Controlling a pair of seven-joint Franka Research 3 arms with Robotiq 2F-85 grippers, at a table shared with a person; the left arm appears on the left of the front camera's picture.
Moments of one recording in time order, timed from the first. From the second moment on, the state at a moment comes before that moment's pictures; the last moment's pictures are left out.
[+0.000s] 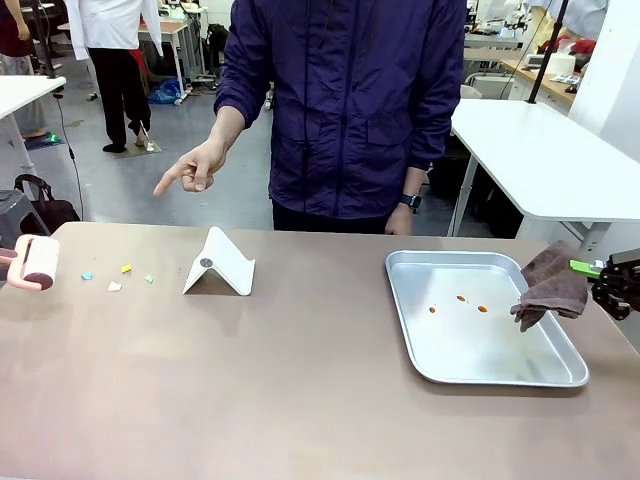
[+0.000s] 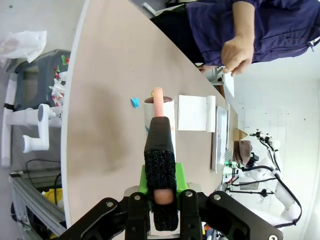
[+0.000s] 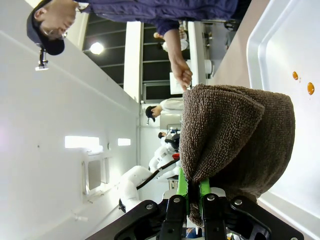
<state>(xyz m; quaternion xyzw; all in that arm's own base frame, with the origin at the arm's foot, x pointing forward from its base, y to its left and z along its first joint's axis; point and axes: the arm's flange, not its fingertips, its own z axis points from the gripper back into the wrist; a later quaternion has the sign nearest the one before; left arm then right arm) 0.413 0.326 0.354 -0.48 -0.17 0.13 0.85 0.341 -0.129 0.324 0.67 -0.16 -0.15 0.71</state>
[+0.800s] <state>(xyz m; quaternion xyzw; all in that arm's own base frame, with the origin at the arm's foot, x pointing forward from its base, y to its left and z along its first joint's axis) 0.464 0.333 0.322 -0.45 -0.15 0.15 0.87 0.341 -0.129 0.324 0.67 -0.16 -0.15 0.71</state>
